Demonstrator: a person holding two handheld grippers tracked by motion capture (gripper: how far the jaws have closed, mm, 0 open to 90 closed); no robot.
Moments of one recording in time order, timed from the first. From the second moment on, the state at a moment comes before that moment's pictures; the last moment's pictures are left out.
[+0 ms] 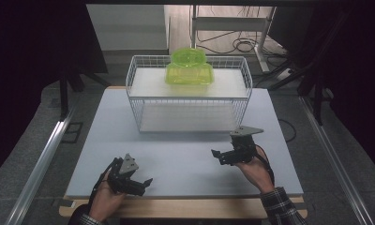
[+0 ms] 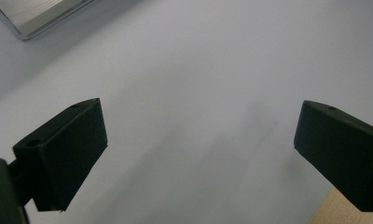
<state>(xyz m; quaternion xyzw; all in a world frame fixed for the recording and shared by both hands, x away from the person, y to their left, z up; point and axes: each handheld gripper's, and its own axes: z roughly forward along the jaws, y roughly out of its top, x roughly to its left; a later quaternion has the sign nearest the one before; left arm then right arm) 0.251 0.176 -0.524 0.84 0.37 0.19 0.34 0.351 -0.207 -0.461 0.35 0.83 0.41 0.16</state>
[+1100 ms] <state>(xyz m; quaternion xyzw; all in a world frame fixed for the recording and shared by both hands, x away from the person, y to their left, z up) 0.253 0.173 -0.529 0.85 0.37 0.19 0.33 0.326 -0.251 -0.493 0.38 0.83 0.38 0.18</state>
